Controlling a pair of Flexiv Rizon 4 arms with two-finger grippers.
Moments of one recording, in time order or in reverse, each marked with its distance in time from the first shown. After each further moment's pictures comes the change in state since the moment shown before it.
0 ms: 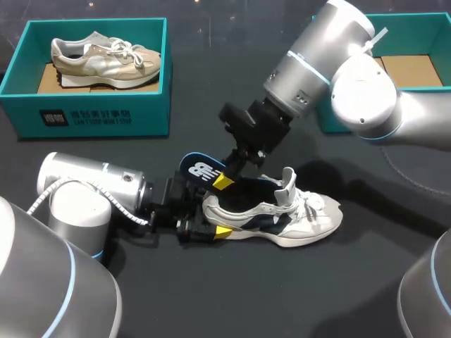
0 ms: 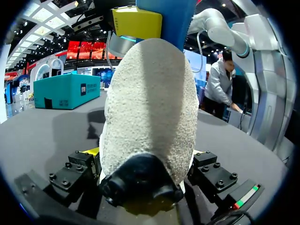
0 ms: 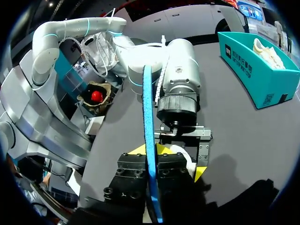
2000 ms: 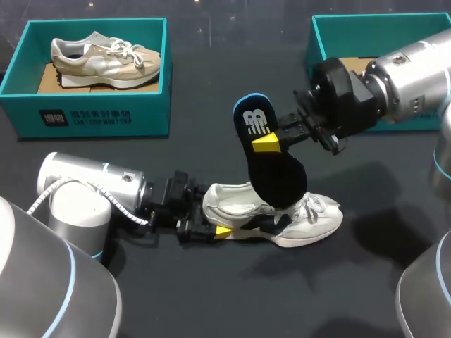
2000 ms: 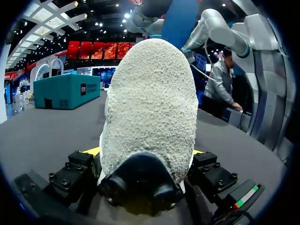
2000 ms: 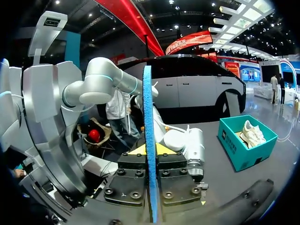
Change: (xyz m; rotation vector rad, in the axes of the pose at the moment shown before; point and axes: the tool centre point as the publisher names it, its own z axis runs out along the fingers) left arm 0.000 0.000 0.000 0.000 0.000 0.000; right arm 0.148 0.077 -0.134 -0.585 -0.092 -0.275
